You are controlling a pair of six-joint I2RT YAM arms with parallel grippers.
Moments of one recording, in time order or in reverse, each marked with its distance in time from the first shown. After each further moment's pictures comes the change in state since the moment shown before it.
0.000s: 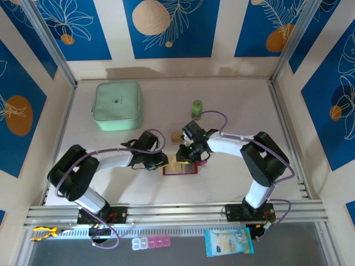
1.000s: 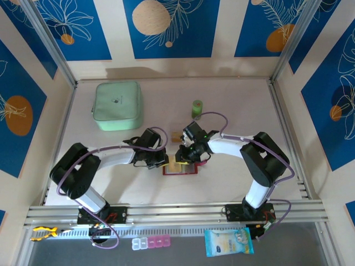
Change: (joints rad) left arm -0.014 0.027 0.061 -0.049 0.009 0.027; right arm -0.004 0.004 -0.031 0.062 -0.044 0.011
